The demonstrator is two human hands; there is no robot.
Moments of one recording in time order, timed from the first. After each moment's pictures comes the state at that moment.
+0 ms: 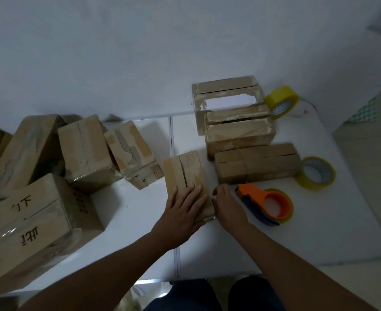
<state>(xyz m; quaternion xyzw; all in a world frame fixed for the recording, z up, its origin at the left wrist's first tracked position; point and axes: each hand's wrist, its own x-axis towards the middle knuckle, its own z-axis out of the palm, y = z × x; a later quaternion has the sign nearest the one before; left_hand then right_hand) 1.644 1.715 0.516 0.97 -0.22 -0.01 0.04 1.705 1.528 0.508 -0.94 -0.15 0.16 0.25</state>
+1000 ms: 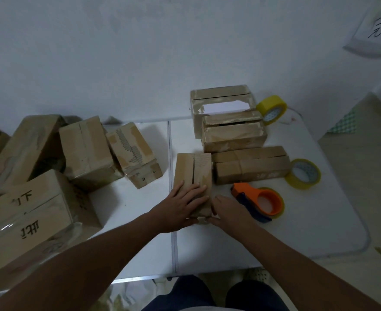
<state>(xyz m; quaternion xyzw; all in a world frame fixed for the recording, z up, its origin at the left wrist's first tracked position) 1.665 1.733 0.530 0.93 -0.36 -0.03 0.05 1.677 1.514 0.565 -0.93 -0.27 0.18 0.14</state>
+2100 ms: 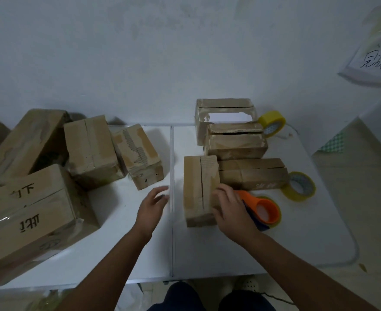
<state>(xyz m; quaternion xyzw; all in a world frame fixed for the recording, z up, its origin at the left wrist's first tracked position) 1.629 1.751 0.561 0.76 0.24 -0.04 0.61 1.672 1.518 0.580 -0.94 -0.22 0.07 0.24</state>
